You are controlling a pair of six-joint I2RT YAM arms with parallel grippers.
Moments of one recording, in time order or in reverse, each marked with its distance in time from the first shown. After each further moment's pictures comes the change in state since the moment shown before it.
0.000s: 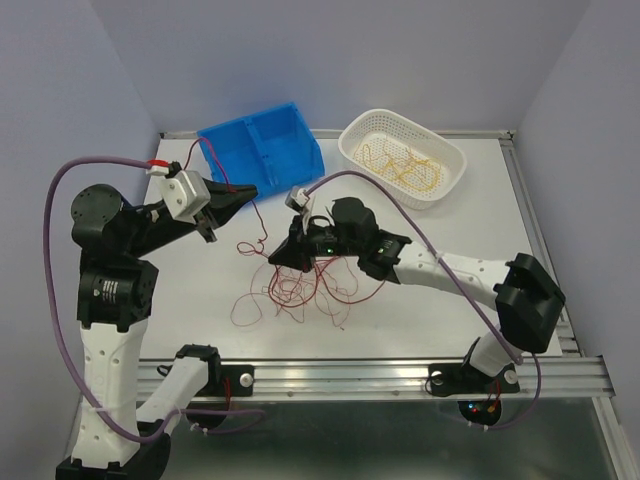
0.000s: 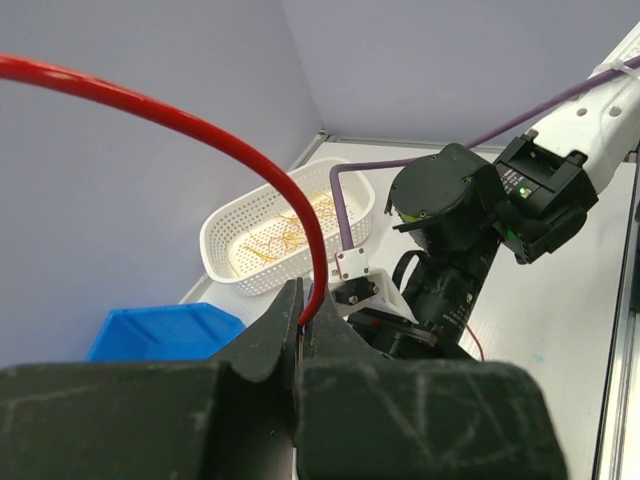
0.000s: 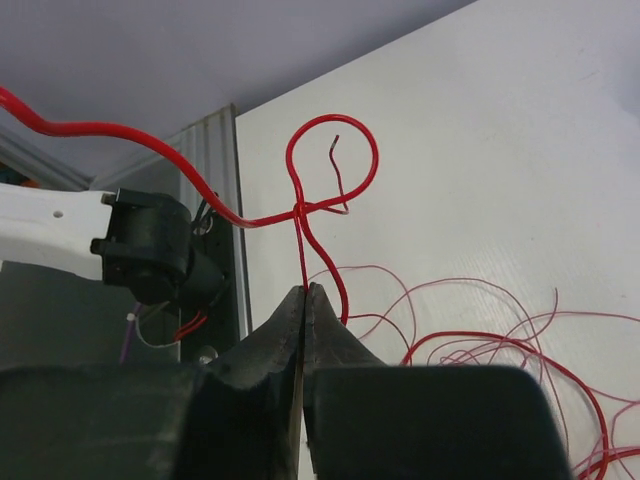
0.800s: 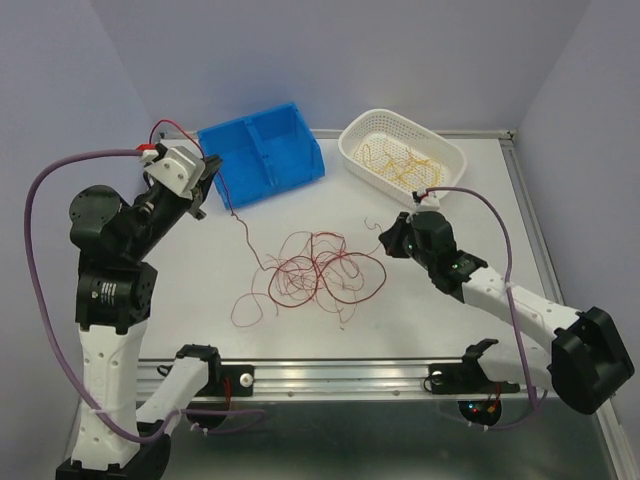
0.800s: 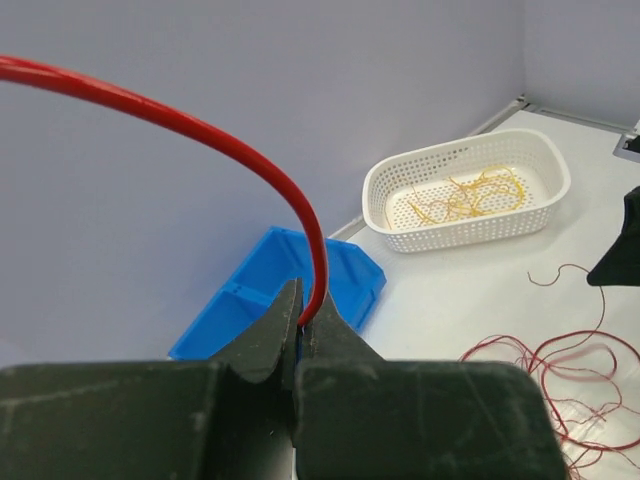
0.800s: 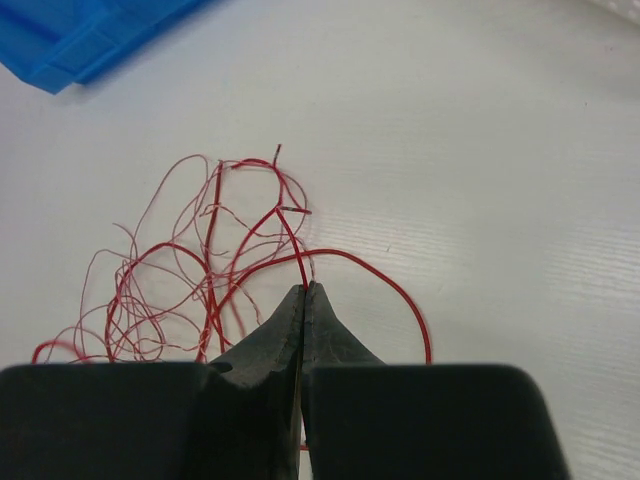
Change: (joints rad) left arm 0.000 -0.018 0.003 -0.012 -0.452 0.090; right arm -0.376 -0.435 -0.482 -0.217 0.665 0.297
